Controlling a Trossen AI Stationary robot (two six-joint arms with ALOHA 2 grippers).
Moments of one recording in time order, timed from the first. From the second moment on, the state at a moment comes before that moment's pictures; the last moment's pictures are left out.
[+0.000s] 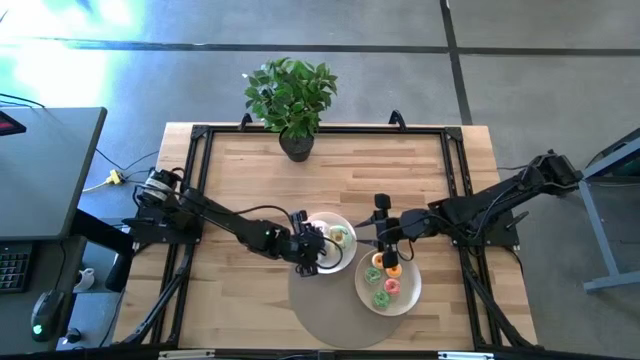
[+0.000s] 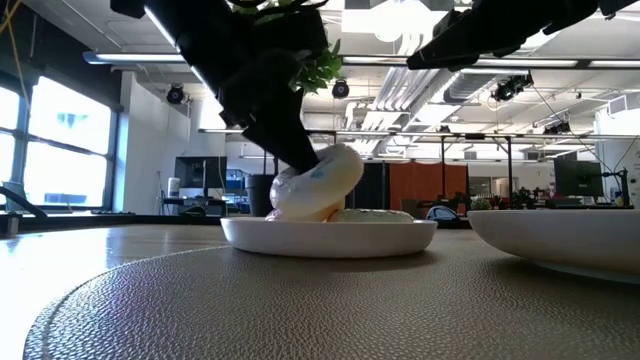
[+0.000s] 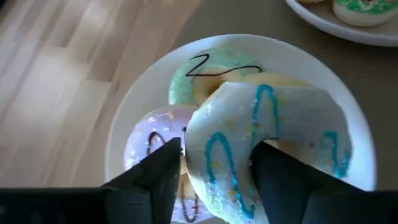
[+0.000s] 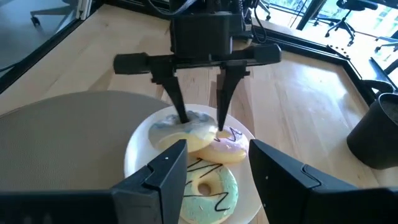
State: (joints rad) left arm -0.33 1.79 1.12 -0.23 -0.52 -0.30; right arm 0.31 1.21 0.68 0.08 0.28 -0.07
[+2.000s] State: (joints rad) left arm -0.33 1.32 1.71 -1.57 -0.82 -0.69; right arm 0.40 0.44 0.81 -0.41 0.24 -0.02
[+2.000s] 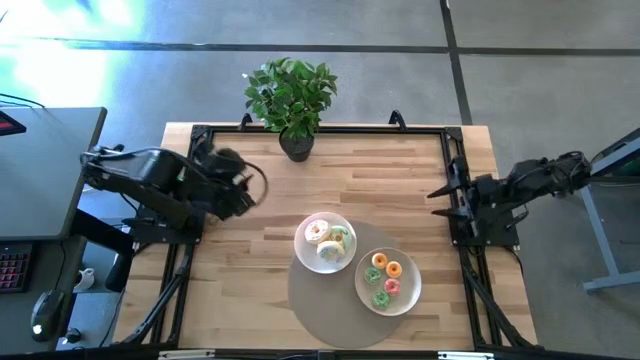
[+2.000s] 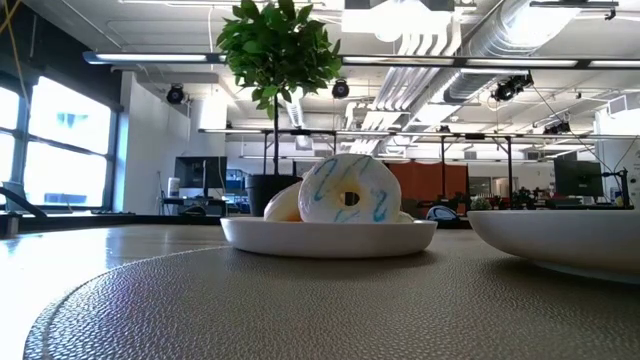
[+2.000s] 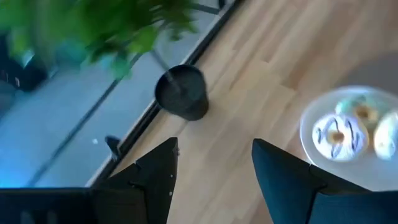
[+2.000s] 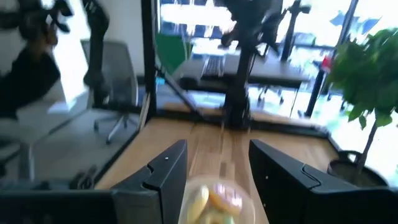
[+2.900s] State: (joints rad) left arm -0.33 0.13 0.42 -0.63 -0.64 -0.57; right arm 0.40 0.27 0.41 -0.10 0.17 0.07
